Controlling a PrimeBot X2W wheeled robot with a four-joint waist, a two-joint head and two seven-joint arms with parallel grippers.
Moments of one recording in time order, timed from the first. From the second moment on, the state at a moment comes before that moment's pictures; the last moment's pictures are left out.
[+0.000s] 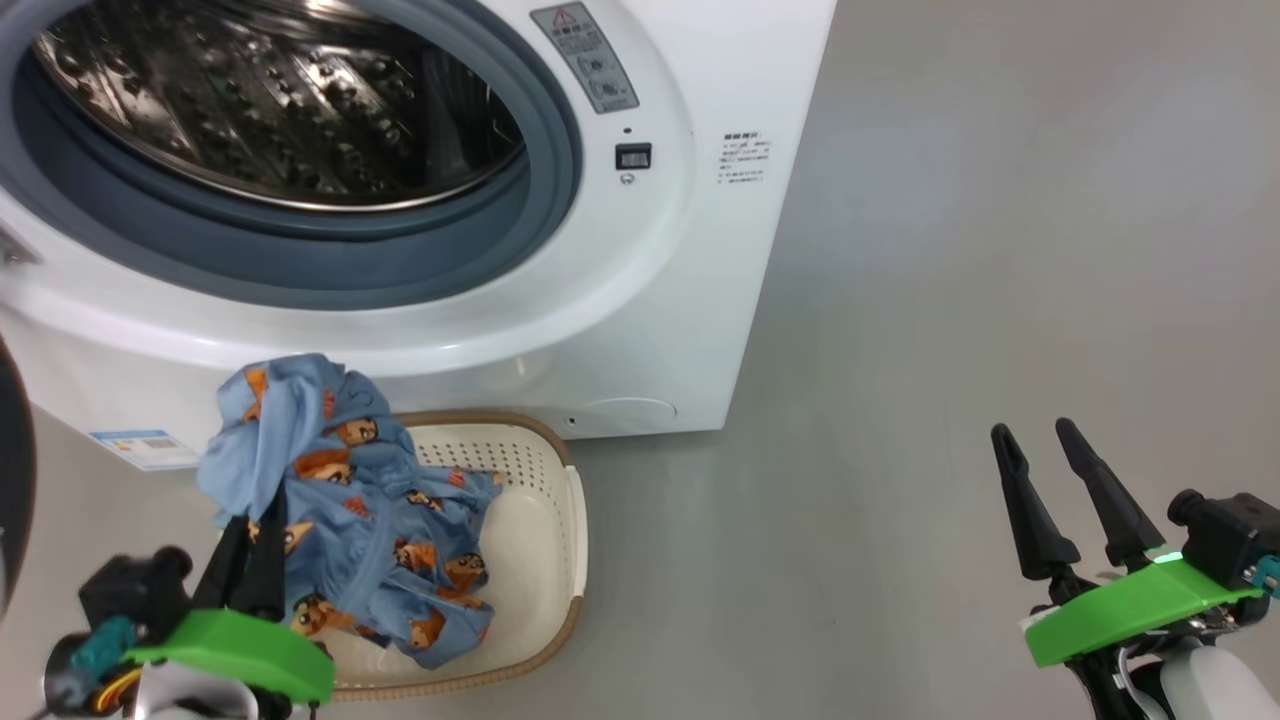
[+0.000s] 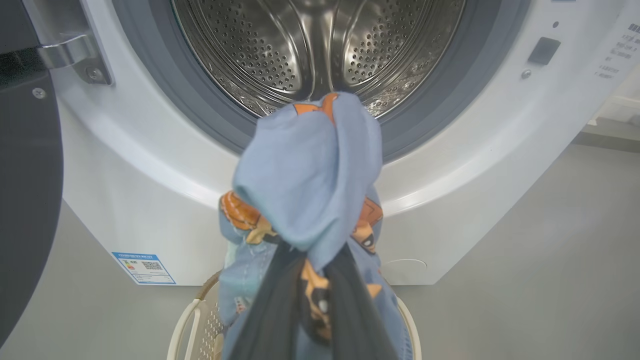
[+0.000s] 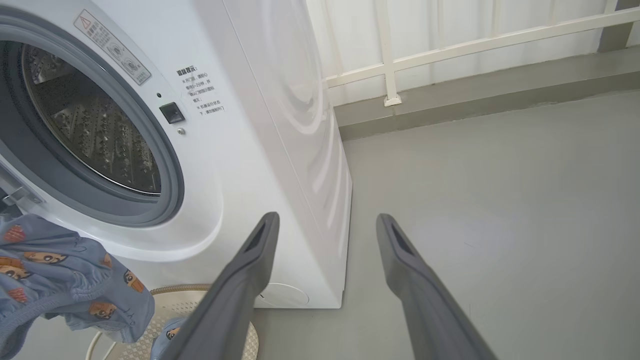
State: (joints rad) left arm -0.21 0.18 -0.11 0.38 -0.39 -0.13 -0.25; right arm -0.17 -0.26 0.11 0.23 0.55 0.13 -0.25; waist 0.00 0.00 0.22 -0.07
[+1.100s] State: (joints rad) left arm 0.07 0.07 0.01 0.06 -0.27 -0.13 -0.25; right arm -0.06 -0.27 0.07 0.23 0.53 0.13 -0.25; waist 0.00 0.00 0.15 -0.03
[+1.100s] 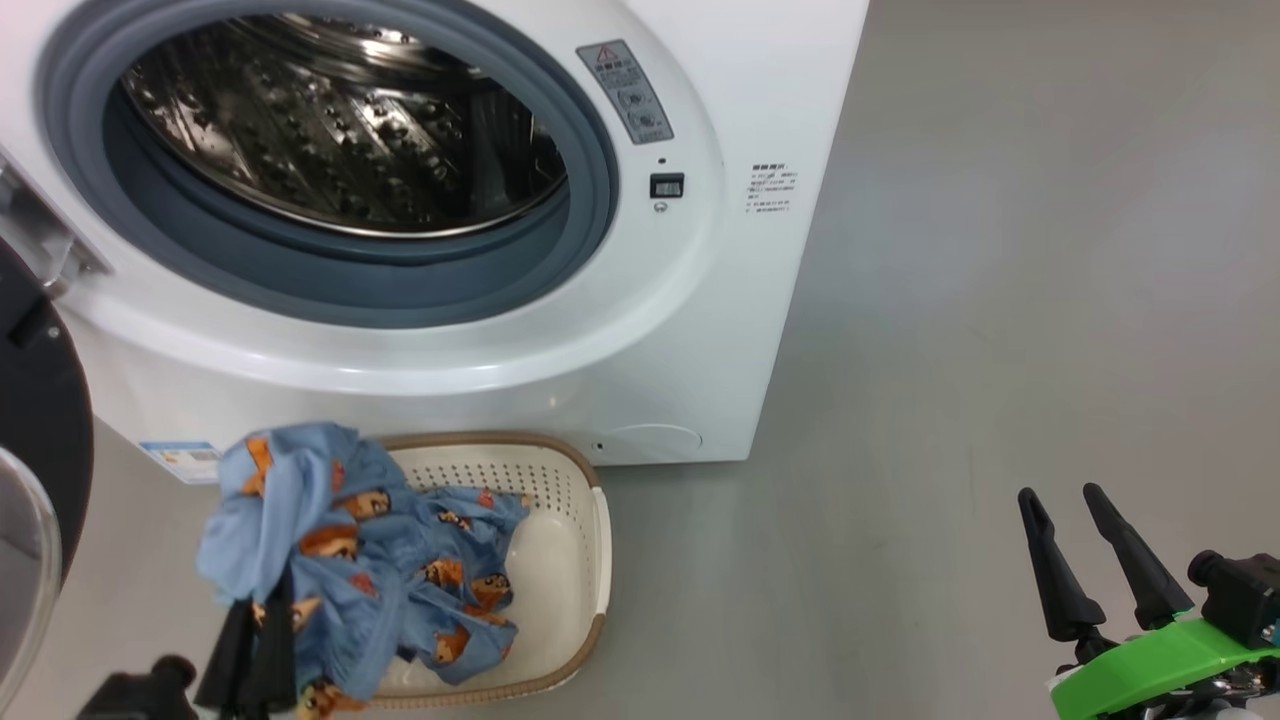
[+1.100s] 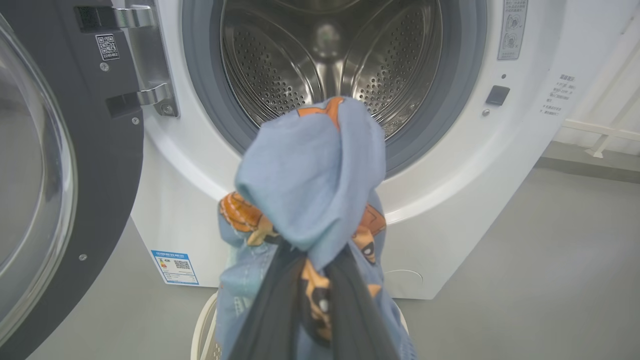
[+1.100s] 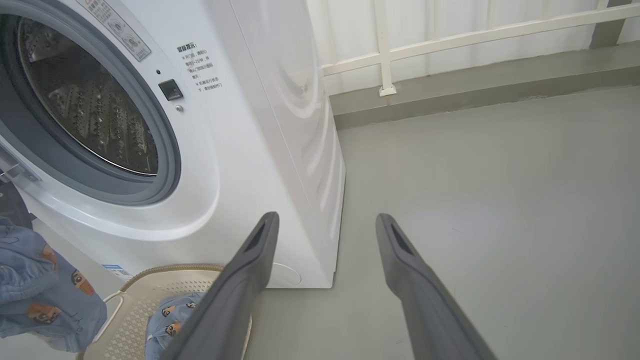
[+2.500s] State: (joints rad) left arm -1.05 0.24 0.05 0.70 -0.25 -0.13 -0.26; right arm -0.29 -0.16 0.17 0.21 0.50 0.13 -0.25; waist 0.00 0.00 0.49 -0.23
